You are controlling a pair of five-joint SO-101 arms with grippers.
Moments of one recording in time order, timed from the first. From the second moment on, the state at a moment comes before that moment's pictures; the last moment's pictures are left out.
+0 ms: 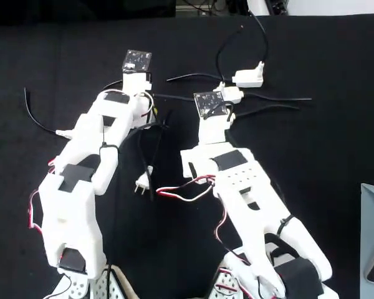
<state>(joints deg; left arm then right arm) 6.2 26.2 0.8 43.9 0.0 -20.6 -24.7 53.3 44.9 -11.6</state>
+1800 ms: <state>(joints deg) 2.1 -37.8 55.4 54.3 -19.6 -20.6 -24.7 53.3 44.9 -10.3</state>
